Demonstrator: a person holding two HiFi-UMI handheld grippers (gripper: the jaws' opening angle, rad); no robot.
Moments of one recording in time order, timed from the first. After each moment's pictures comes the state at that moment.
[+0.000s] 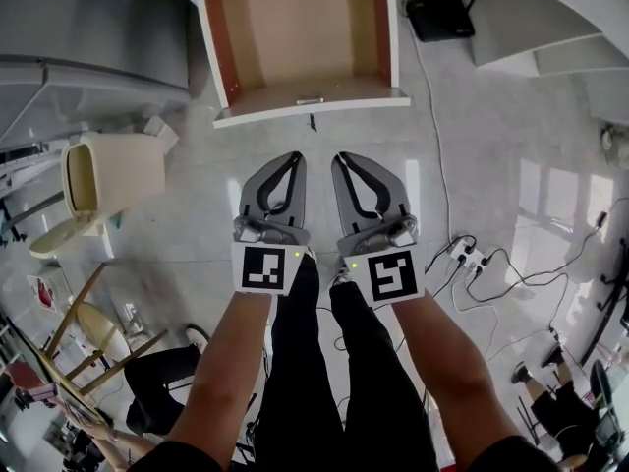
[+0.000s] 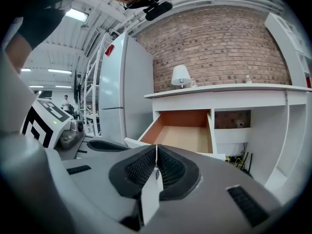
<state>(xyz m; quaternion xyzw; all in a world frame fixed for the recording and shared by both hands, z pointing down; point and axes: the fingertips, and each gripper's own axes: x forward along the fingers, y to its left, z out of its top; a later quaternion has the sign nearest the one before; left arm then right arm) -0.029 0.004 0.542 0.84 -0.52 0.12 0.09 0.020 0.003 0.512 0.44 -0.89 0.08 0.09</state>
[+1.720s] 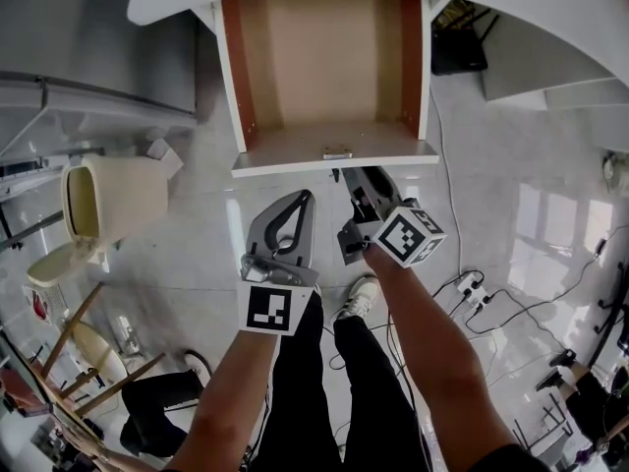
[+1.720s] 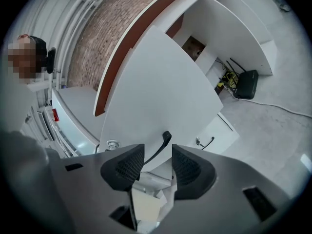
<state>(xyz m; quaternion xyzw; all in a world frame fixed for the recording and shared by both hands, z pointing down) -0.054 -0.020 0.560 0.83 -0.53 0.10 0.12 0.018 -0.079 0.650 0.42 -0.76 0.48 -0.13</state>
